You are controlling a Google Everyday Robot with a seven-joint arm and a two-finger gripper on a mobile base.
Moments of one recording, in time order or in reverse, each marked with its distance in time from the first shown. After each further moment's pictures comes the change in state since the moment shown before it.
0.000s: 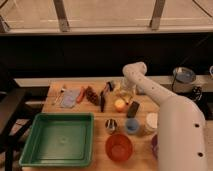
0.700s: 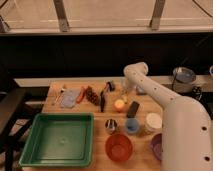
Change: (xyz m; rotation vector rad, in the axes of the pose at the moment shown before) arm -0.002 0.001 -0.022 0.008 0.048 0.007
